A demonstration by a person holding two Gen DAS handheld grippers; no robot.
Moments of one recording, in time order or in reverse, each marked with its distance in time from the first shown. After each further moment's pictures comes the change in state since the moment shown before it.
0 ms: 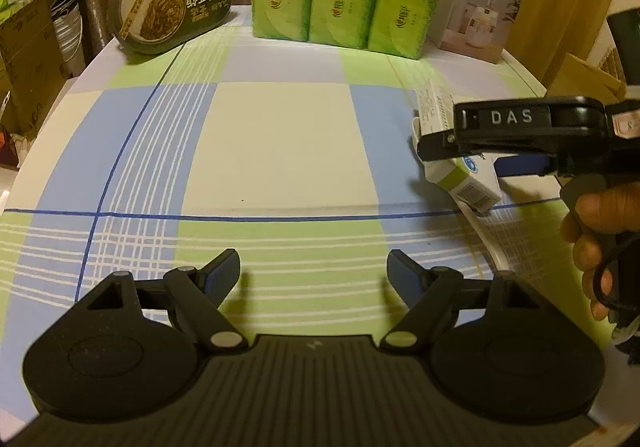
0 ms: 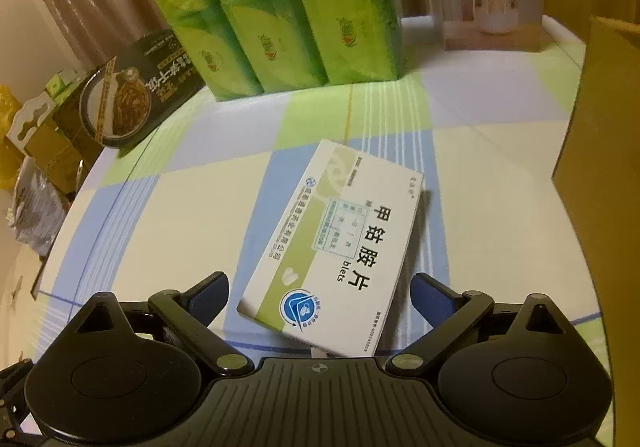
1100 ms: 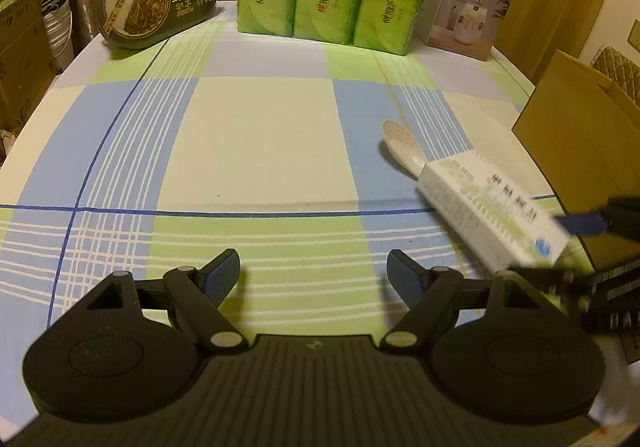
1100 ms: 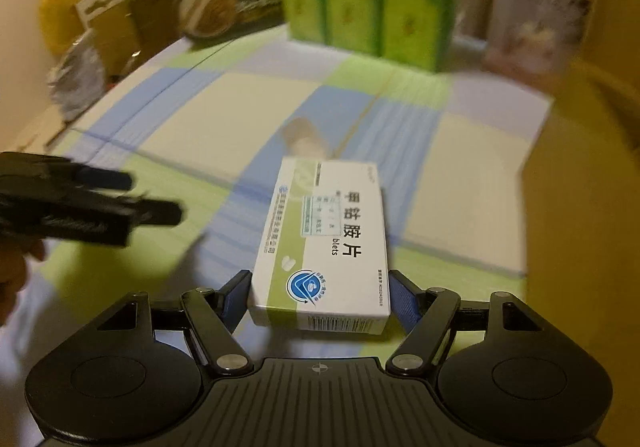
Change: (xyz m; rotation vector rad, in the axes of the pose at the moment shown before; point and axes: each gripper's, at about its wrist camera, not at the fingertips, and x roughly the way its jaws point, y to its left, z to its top) left arm 0.004 -0.009 -0.001 -0.001 0.005 -0.040; right arm -0.068 -0.002 -0.068 -0.418 0.037 -0.035
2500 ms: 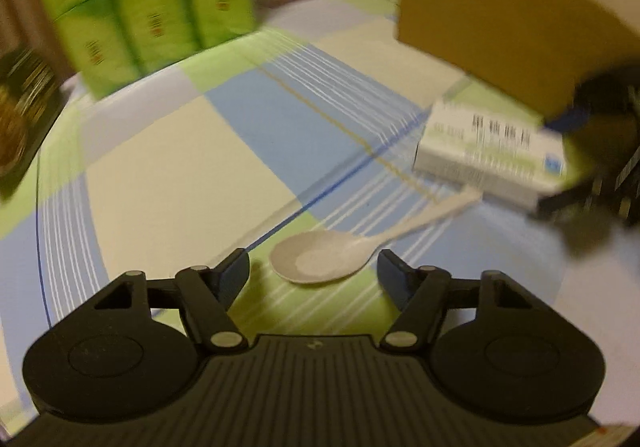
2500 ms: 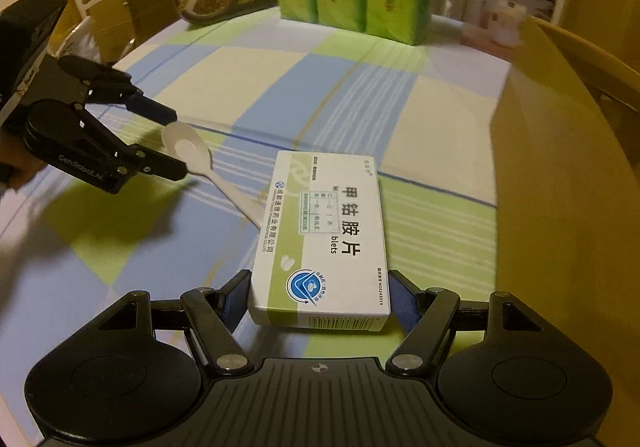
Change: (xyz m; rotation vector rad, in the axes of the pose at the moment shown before) left arm 0.022 -0.010 0.011 0.626 0.066 -0.217; right arm -0.026 -0.002 -0.052 0.041 0.040 0.002
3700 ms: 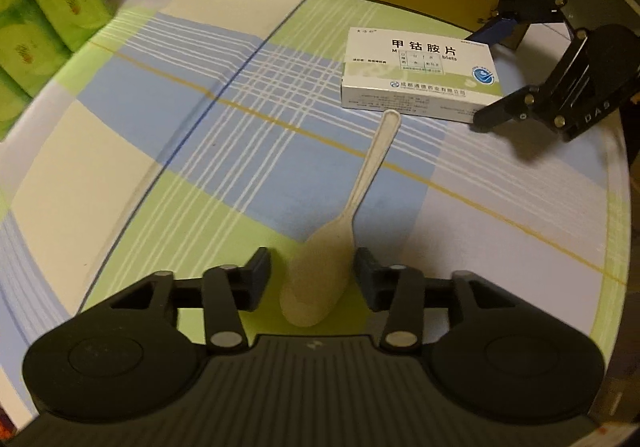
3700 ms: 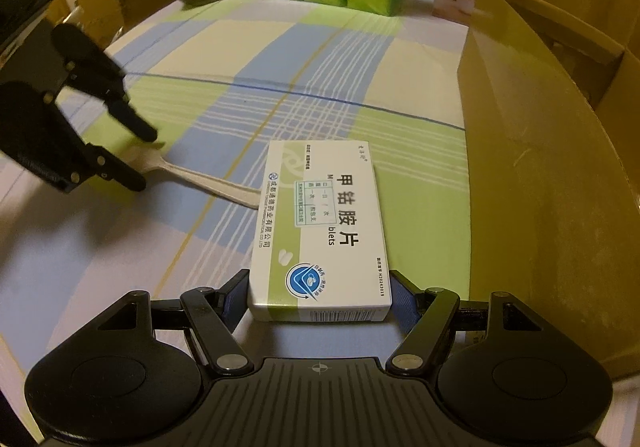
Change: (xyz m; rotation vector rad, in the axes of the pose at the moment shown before) left arm -0.017 -0.062 -0.007 0.270 0.218 -0.195; right arm -0.040 0.011 -0.053 0.018 0.034 -0.039
